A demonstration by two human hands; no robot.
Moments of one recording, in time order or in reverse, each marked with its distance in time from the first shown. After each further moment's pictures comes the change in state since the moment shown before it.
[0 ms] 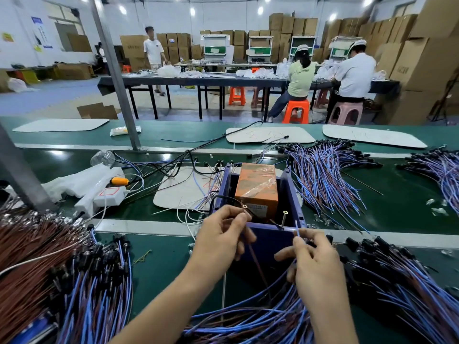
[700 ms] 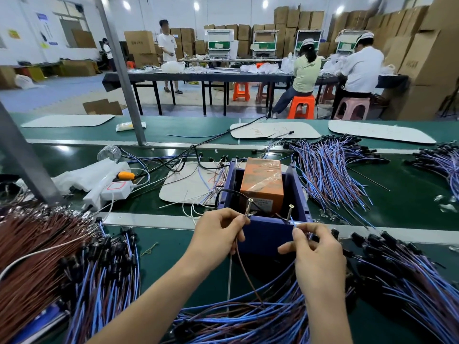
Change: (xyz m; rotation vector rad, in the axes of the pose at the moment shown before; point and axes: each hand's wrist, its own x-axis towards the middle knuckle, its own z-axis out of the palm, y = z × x) left_hand 0.010 -0.016 -0.016 0.176 -0.011 -0.091; right_hand 0.002 0.007 0.010 -0.011 0.104 -0.039
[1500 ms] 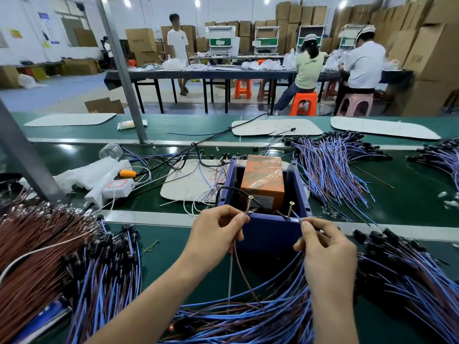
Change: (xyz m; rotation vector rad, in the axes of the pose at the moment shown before) left_hand -0.008 0.004 -0.004 0.029 0.024 0.075; right_hand 0.007 0.012 -0.001 0.181 0.111 -0.066
